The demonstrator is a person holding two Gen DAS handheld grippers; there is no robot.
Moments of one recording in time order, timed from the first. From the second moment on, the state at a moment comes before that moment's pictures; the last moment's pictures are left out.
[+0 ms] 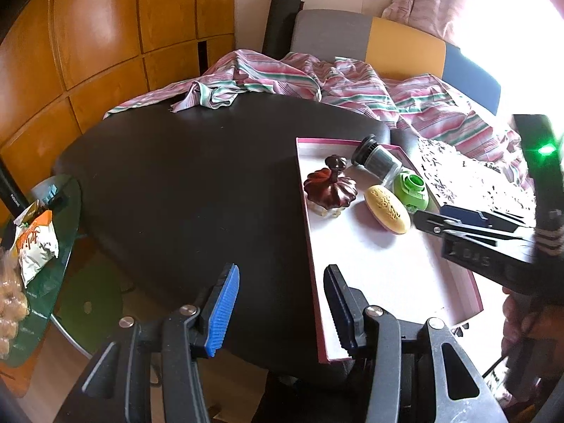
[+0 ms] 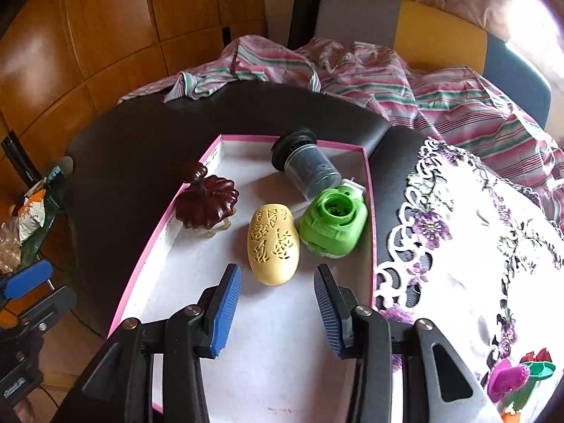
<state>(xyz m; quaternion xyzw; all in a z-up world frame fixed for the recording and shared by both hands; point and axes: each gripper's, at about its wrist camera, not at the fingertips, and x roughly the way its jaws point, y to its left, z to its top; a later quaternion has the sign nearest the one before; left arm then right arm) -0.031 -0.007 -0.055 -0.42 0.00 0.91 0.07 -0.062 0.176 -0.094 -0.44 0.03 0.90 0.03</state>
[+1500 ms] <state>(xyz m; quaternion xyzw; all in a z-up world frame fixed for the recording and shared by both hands) -0.012 0.158 -0.042 -0.41 0.12 0.86 0.28 0.254 0.467 -0.067 -0.31 0.41 0.79 0.34</state>
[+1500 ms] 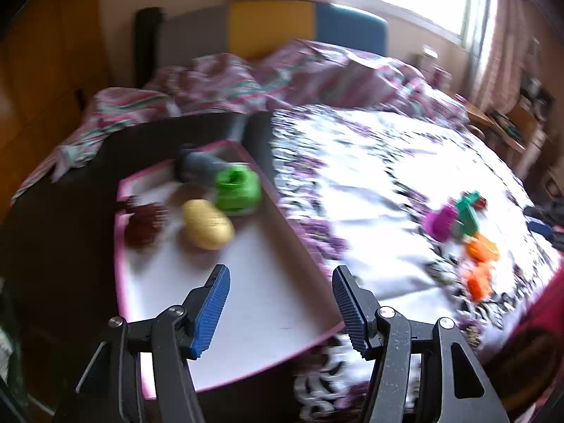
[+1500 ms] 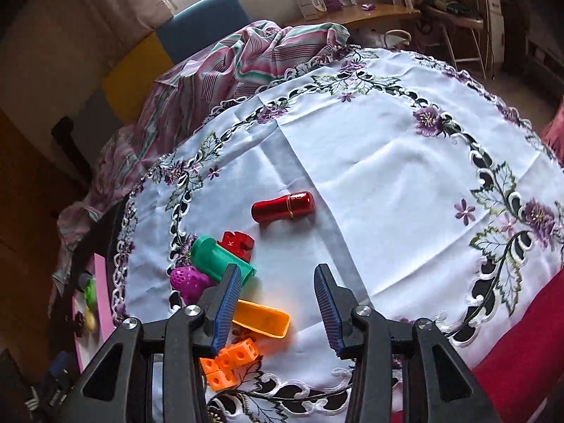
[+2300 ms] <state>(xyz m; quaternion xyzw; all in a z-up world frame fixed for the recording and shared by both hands) 0.093 0.372 -0.109 -0.37 0.32 0.66 0.57 0.256 0.469 -0.070 -0.30 0.42 0.79 0.32</state>
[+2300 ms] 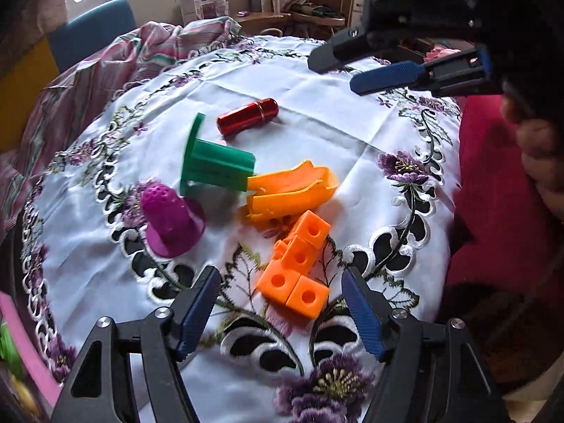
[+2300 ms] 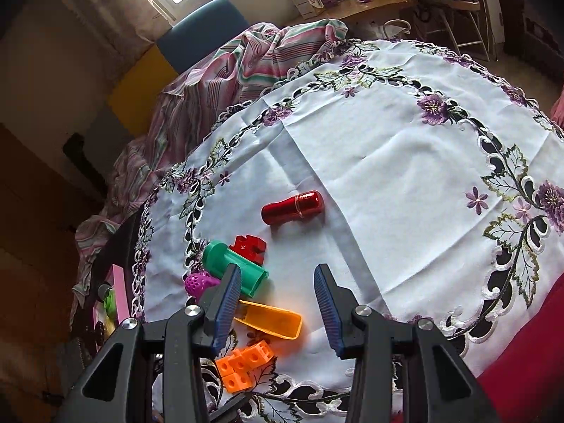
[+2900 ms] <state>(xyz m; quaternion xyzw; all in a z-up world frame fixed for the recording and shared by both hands) 0.051 0.289 -0.105 -0.42 0.22 0.73 0.48 0.243 0.468 -0.077 -0.34 0.42 0.79 0.30</state>
